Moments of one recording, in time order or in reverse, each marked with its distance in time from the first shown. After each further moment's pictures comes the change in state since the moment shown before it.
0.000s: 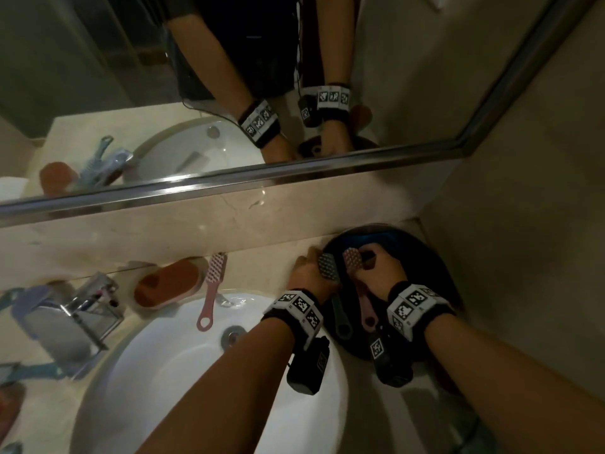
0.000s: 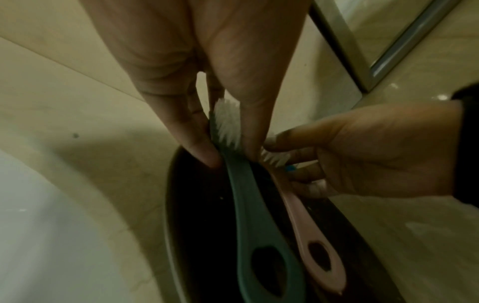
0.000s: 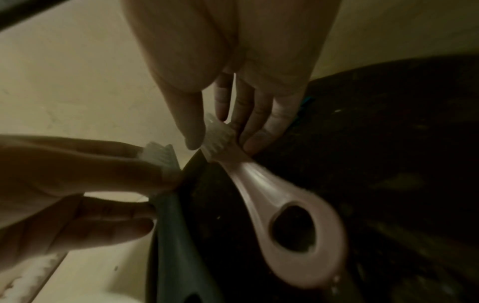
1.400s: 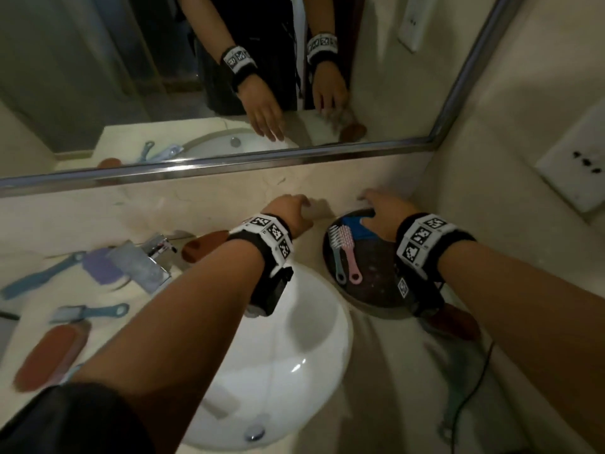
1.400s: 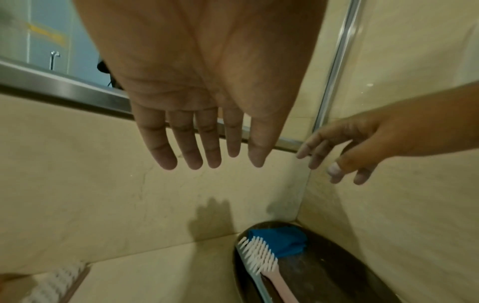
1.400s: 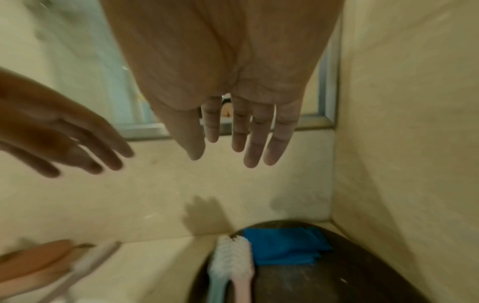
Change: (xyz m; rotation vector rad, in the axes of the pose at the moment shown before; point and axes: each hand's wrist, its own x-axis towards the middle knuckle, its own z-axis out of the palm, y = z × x) left_hand -0.107 0.019 -0.125 0.461 0.104 0.247; right_hand -0.109 -0.083 -0.044 -0.669 0.033 -0.299
